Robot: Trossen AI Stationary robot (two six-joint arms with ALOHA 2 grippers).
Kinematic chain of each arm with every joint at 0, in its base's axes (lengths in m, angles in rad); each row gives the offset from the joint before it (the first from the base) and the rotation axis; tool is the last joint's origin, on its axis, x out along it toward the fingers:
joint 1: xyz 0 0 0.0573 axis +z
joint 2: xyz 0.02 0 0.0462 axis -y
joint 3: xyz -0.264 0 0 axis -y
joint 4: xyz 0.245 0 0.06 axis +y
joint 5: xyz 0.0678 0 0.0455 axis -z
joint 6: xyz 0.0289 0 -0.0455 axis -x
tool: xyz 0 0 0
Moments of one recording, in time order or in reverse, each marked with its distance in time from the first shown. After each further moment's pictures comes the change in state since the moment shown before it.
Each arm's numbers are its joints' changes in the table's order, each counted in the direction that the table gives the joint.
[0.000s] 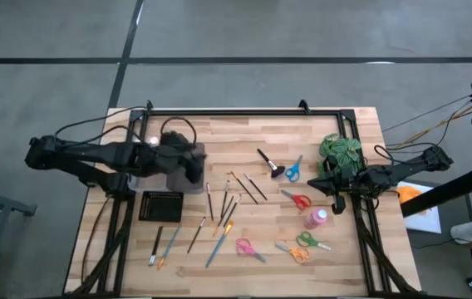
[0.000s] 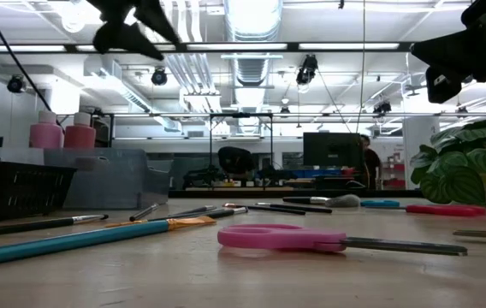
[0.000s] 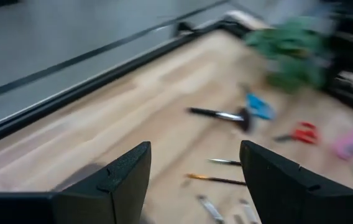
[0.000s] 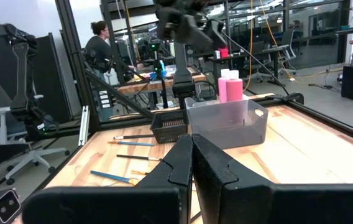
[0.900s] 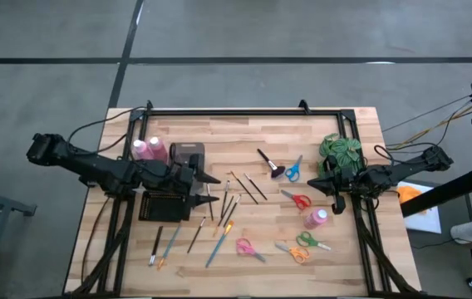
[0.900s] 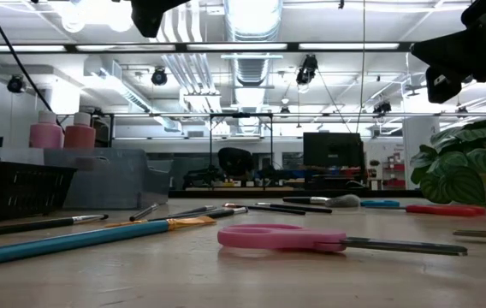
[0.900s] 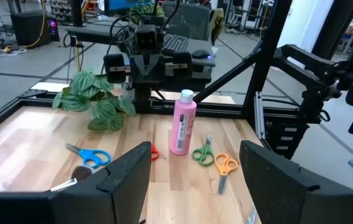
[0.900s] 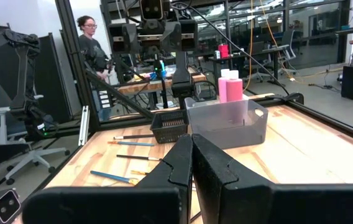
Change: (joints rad) left arm -0.129 0.000 -0.283 -0.772 0.455 -0.463; right arm 0.000 0.000 0.000 0.000 0.000 0.000
